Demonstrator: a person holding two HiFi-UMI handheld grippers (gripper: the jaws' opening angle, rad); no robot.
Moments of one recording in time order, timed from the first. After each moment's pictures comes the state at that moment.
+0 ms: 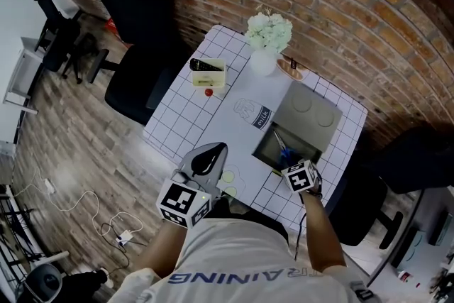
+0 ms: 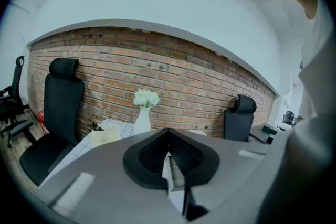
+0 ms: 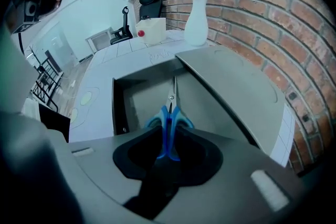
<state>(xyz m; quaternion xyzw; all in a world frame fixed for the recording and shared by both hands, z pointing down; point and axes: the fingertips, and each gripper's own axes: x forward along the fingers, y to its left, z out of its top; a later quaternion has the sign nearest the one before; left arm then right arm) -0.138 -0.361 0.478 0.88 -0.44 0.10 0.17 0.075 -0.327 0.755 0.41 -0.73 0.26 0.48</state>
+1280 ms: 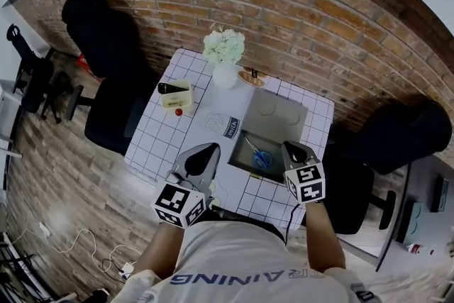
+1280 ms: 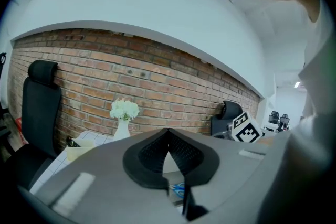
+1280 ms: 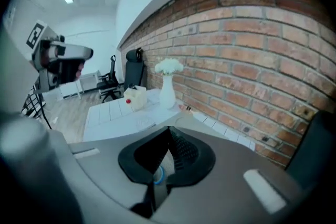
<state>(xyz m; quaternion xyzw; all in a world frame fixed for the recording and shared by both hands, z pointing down) -0.083 -0.366 0.445 0.92 -0.37 0.06 0.14 0.114 -0.353 0.563 0.56 -0.76 0.17 0.28</state>
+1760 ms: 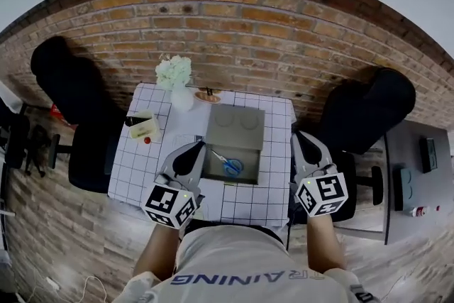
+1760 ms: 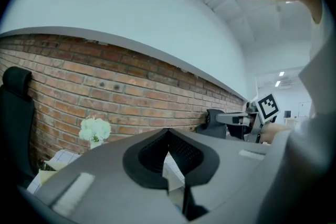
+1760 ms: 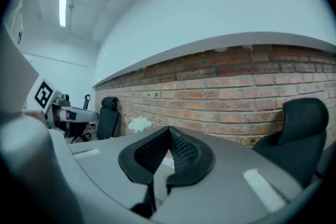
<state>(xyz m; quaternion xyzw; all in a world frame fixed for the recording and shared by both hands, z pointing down) -0.011 -0.360 0.391 0.95 -0.29 0.02 0.09 0.200 -0.287 0.375 0.70 -0.71 0.04 0.06</state>
